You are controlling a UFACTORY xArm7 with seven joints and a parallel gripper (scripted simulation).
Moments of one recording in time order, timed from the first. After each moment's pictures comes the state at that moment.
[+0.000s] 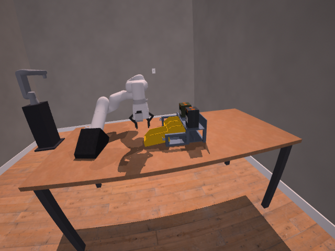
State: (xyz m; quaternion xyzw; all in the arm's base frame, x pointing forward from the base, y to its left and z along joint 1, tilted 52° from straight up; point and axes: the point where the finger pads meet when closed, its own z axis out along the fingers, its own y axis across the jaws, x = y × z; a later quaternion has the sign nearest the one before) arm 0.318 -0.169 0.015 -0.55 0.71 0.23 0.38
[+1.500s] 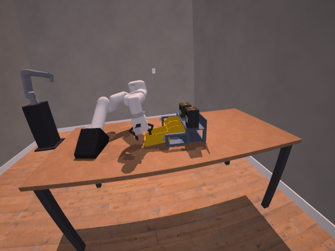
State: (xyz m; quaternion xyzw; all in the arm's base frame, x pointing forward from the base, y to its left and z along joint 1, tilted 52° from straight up) arm 0.339 -0.107 -0.037 -0.53 0.72 0.18 0.41
